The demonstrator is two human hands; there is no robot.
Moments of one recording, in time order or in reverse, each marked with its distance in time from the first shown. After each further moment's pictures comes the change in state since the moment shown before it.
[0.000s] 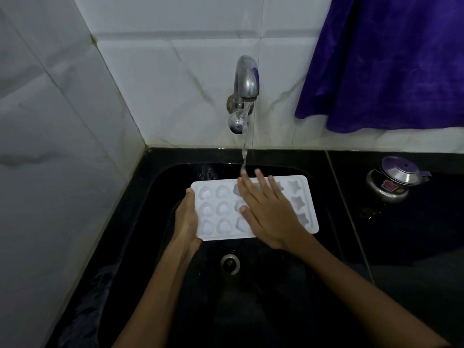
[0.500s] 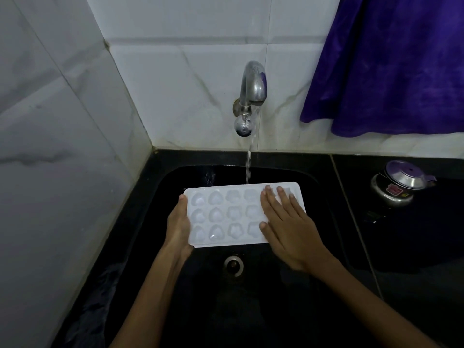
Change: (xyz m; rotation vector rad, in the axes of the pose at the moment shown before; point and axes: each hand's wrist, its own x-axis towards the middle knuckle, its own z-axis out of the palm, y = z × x) left_hand -0.006 0.005 -0.027 0.026 0.070 -0.002; right_hand -0.039 0.005 -0.003 -0.004 -0.037 0.116
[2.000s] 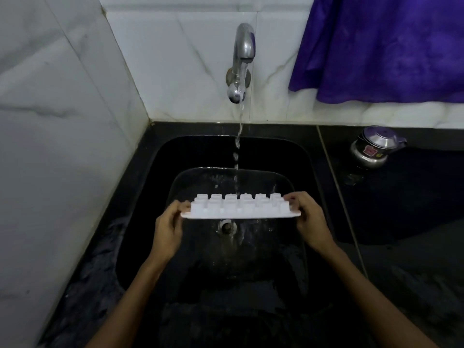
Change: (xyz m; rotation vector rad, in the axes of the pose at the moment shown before) left_hand -0.045 -0.074 -0.080 0.601 -0.173 0.746; right_hand -0.083 0.026 0.039 0.771 0.344 0.182
